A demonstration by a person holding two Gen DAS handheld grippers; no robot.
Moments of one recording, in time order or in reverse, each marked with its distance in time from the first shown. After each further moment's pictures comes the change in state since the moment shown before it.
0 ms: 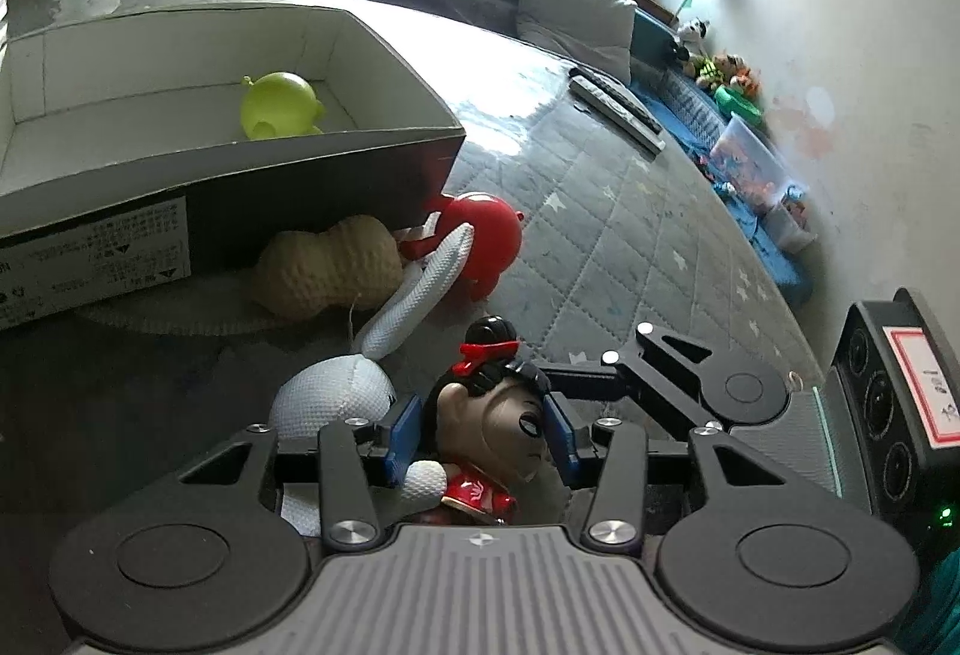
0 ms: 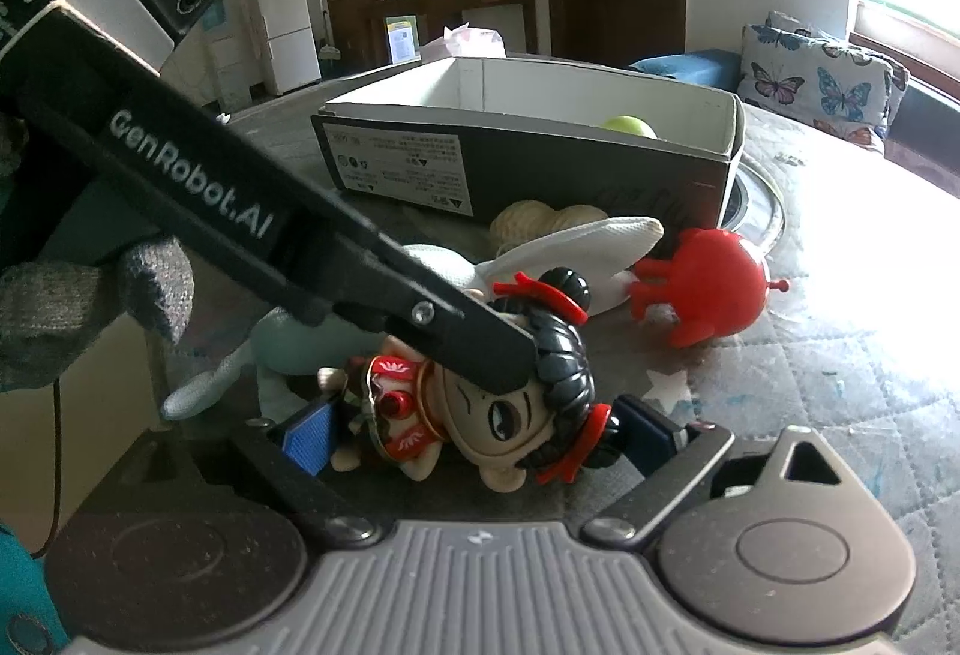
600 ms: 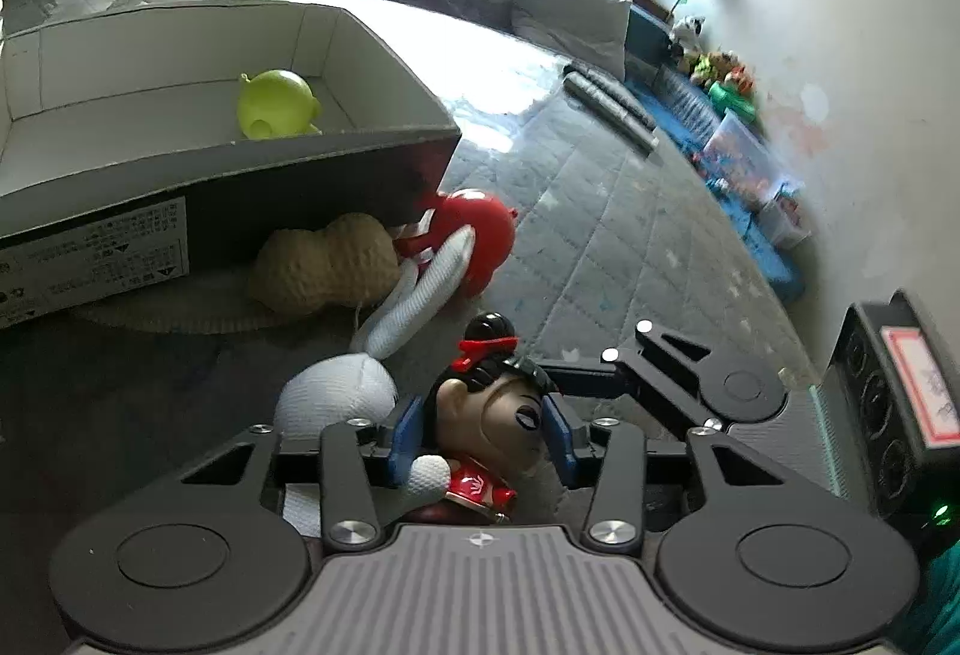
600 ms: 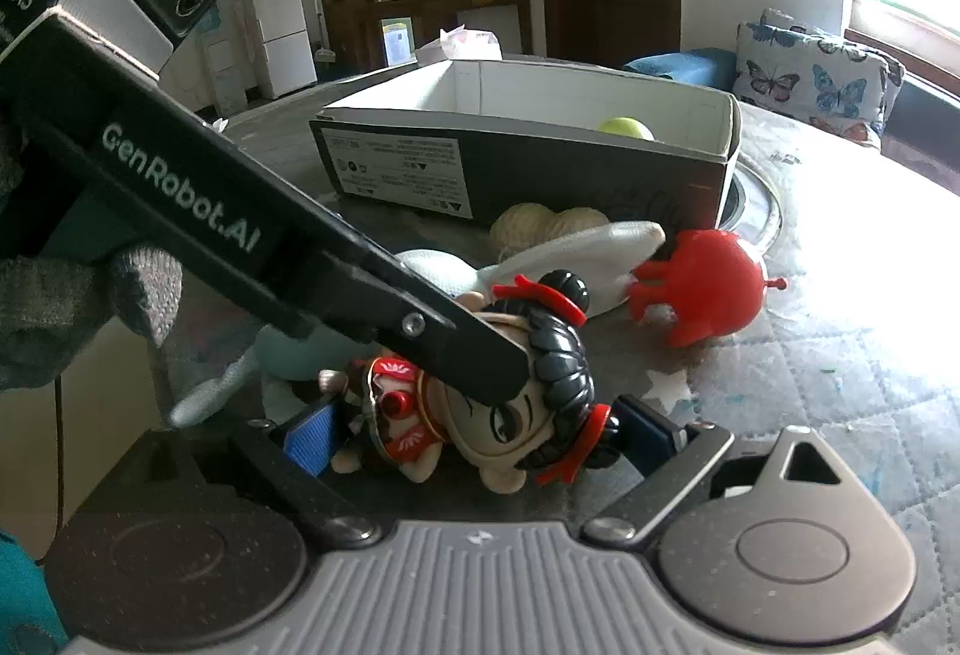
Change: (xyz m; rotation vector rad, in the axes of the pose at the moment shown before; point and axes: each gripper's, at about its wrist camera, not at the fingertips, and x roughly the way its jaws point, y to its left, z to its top) left arm -0.006 0.003 0.003 -0.017 0.002 -0.027; right arm -0.005 0.002 0.003 0.010 -0.003 -0.008
